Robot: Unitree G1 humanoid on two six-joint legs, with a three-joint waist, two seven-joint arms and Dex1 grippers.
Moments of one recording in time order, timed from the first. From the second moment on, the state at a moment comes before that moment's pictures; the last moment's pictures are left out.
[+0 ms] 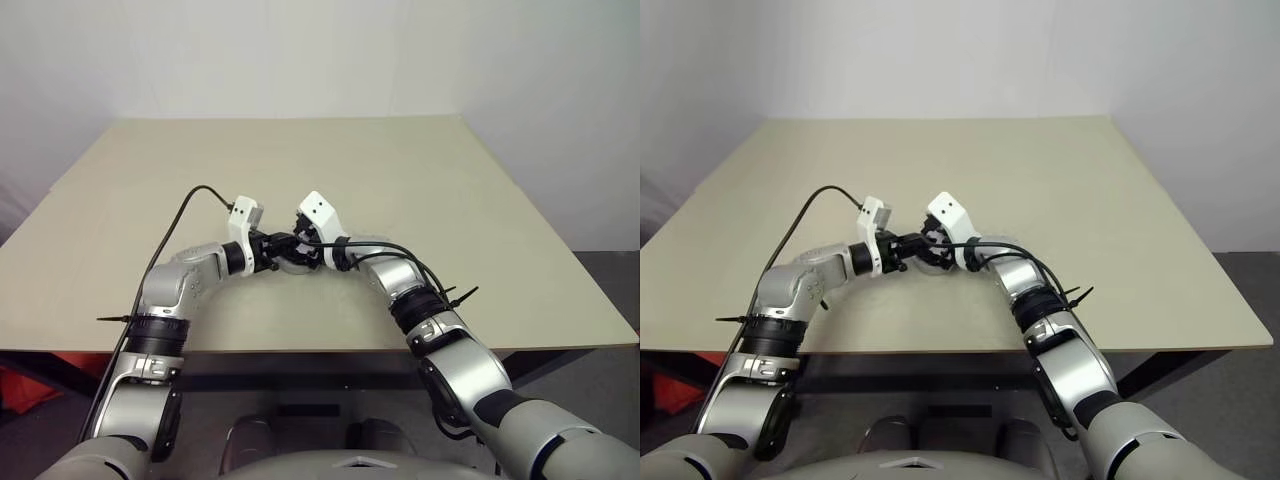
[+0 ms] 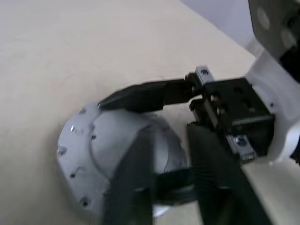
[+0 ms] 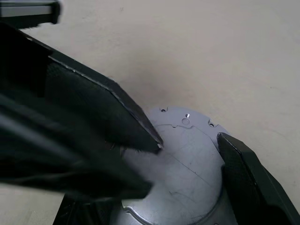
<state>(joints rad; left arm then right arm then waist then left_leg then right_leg) -0.52 0.30 0.02 0.20 -0.45 0.76 -0.73 -0.76 -0.06 0.27 0.71 -0.02 0.25 0.66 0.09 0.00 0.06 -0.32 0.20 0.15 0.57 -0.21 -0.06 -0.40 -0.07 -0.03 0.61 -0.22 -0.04</state>
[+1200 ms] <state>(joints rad) -0.66 0.31 0.06 0.30 -0.46 1.10 -0.62 -0.73 -0.10 0.25 0.59 0.00 0.33 0.70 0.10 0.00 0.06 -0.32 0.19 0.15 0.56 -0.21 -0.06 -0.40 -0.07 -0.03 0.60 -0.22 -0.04</state>
